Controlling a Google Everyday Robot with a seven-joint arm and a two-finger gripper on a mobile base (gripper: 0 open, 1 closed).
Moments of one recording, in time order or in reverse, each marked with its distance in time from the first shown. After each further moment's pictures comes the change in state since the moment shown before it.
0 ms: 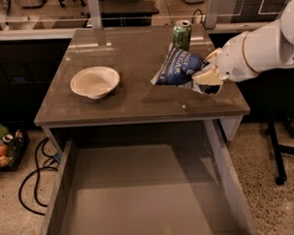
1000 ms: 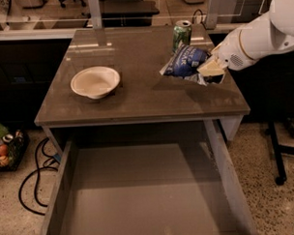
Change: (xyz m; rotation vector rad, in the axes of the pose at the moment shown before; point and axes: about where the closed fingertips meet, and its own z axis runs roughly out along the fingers) arm 0.022 -0.050 0.027 0.002 0.080 0.096
